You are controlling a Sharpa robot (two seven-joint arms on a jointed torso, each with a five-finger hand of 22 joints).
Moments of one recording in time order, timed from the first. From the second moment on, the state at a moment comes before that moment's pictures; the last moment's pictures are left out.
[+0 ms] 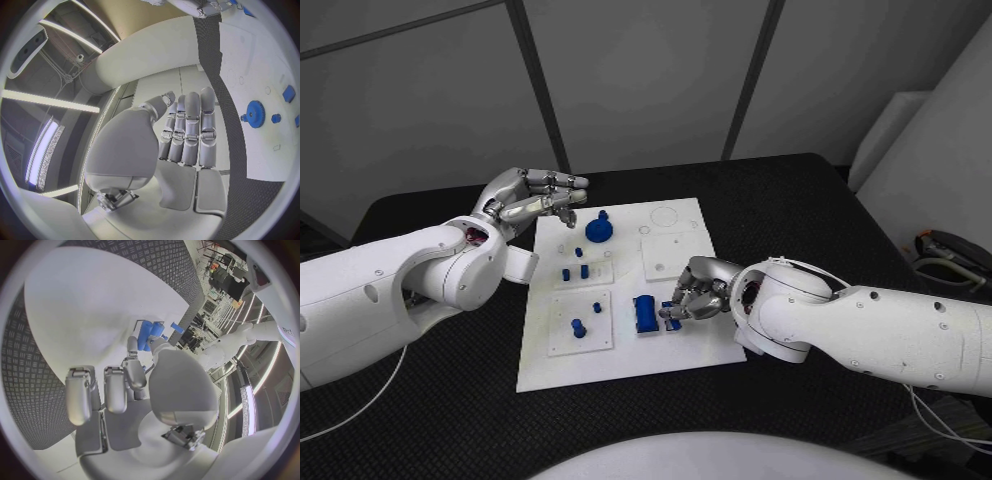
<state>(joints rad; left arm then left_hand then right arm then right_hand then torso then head) 1.13 -0.93 0.04 1.56 -0.23 -0.31 0.31 1.36 -0.15 0.47 -0.07 0.17 1.05 0.16 0.15 0.07 1.09 0.09 0.39 0.15 1.12 0.01 1.00 0.43 0.20 1.12 0.11 0.53 1.03 1.03 -0.80 -0.03 1.77 -1.26 -0.24 -0.56 1.23 -0.11 0.19 0.25 0.39 1.17 0.04 0.25 0.42 1.44 -0.03 1.18 1.31 1.47 -0.08 1.48 1.31 0.02 1.47 0.04 1.55 1.31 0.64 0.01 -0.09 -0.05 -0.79</state>
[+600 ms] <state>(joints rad) 1.13 -0.93 0.04 1.56 -0.23 -0.31 0.31 1.36 -0.15 0.47 -0.07 0.17 1.05 0.16 0.15 0.07 1.09 0.09 0.39 0.15 1.12 0.01 1.00 0.43 0.20 1.12 0.11 0.53 1.03 1.03 -0.80 -0.03 1.77 -1.33 -0.23 -0.60 1.22 -0.11 0.18 0.26 0.39 1.17 0.04 0.25 0.42 1.45 -0.04 1.21 1.31 1.47 -0.08 1.48 1.31 0.02 1.47 0.04 1.56 1.31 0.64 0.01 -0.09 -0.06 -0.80</state>
